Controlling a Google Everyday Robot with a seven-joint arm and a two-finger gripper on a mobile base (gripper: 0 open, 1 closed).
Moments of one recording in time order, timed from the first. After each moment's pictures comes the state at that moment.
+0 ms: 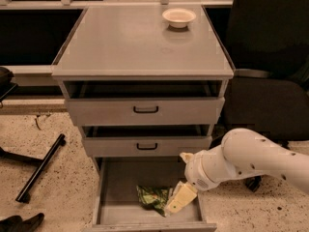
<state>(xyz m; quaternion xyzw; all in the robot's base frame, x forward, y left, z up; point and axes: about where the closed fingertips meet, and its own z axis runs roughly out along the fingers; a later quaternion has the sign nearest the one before) 0.423 -0.066 0.627 -0.53 0.78 0.21 0.23</state>
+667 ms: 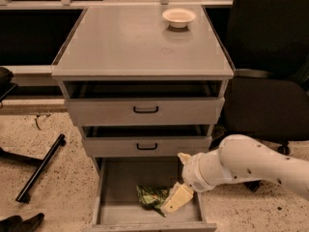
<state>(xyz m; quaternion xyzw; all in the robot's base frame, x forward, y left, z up) 0.429 -0.062 0.614 -0.53 0.78 0.21 0.25</state>
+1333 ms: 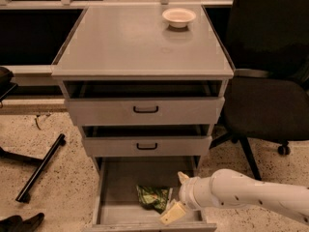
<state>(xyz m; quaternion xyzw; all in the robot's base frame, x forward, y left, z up) 0.435 -0.061 0.491 -0.48 0.80 0.21 0.28</state>
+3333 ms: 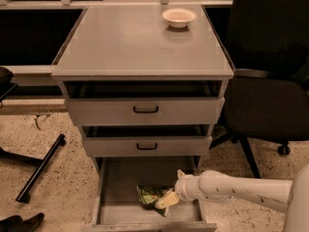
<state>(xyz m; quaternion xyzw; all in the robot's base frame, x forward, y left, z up) 0.526 -0.070 0.347 -0.41 0.84 0.20 0.30</state>
